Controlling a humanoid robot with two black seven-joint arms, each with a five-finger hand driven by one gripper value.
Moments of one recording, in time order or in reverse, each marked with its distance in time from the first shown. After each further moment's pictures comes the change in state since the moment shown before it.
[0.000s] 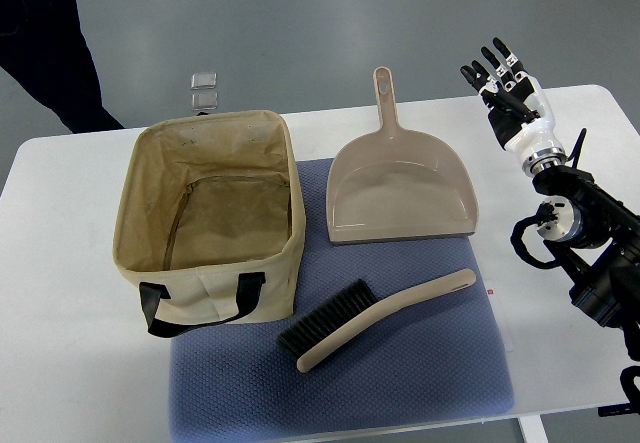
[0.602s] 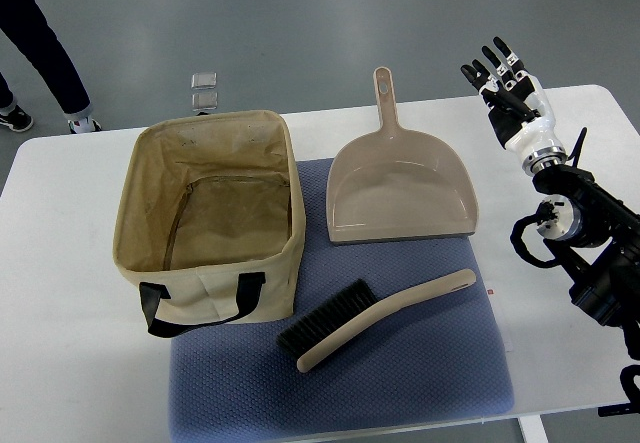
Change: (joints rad) left arm -0.009 0.000 0.000 -0.001 -0.003 0.008 -0.001; right arm 0.005 -0.002 0.000 0.000 0.000 -0.006 0.000
